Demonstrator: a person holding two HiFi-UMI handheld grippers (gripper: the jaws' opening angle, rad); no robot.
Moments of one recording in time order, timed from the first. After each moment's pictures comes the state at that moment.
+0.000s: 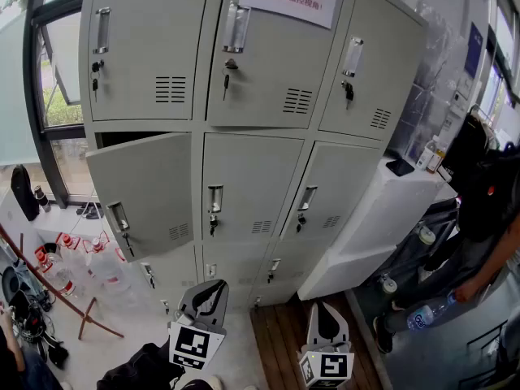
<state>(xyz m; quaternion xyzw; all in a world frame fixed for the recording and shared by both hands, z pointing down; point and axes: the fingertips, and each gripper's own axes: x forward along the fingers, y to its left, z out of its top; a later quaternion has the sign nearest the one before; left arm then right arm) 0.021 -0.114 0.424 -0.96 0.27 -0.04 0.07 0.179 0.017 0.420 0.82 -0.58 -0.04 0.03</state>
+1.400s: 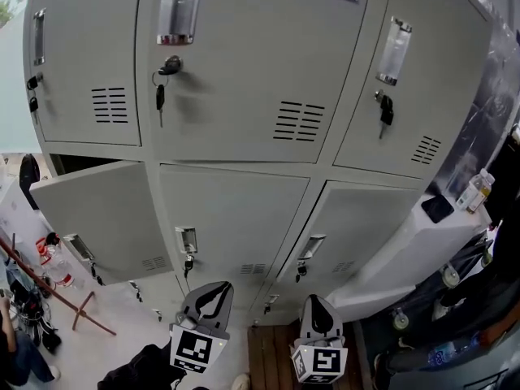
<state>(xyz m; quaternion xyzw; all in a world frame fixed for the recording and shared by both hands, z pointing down) 0.168 -0.247 0.423 -0.94 0.33 -0.05 0.07 0.326 -0.172 0.435 0.76 -0.65 -0.03 0.05</state>
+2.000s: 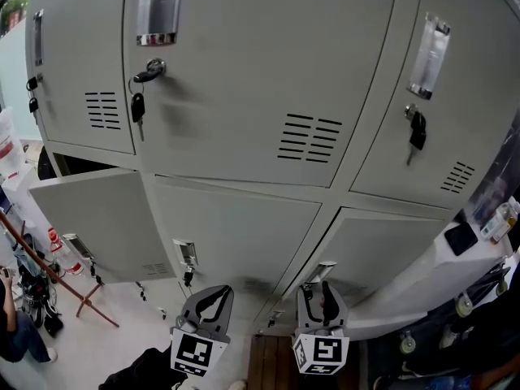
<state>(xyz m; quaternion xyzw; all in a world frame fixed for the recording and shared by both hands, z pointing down) 0.187 -0.288 0.432 -0.92 0.39 -0.07 0.05 0.358 -0.264 0.426 0.71 -0.70 -0.04 0.05</state>
